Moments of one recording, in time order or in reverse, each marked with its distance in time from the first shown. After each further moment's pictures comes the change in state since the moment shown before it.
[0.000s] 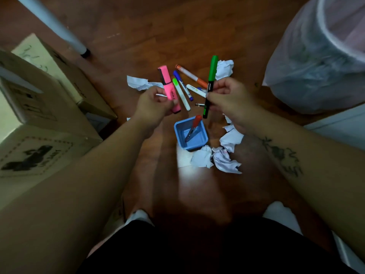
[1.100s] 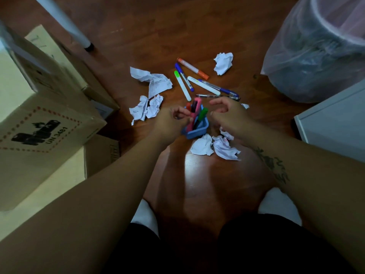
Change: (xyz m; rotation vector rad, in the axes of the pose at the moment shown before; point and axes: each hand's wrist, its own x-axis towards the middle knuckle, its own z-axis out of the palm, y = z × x) left_hand -0.062 -0.035 0.025 0.276 -0.087 0.029; right_hand -0.048 0.044 0.001 -0.266 0.002 0.090
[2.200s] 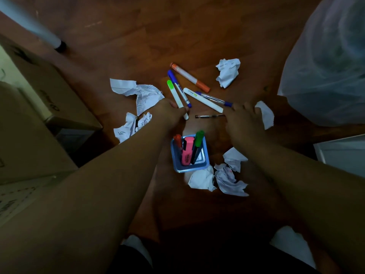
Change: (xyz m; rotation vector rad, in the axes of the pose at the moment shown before) left_hand 0.157 -0.013 0.010 0.207 0.110 -0.215; right_hand 0.105 0.026 -0.012 -1.231 0.143 -0.181
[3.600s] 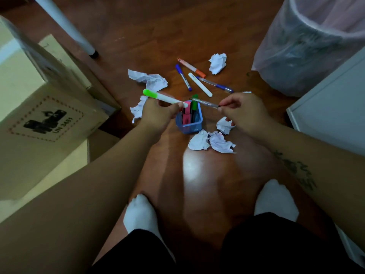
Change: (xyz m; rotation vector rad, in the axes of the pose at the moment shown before) left_hand -0.170 -0.023 -0.044 -0.388 0.051 0.230; right_hand -0.139 0.006 -0.056 0.995 0.114 0.053
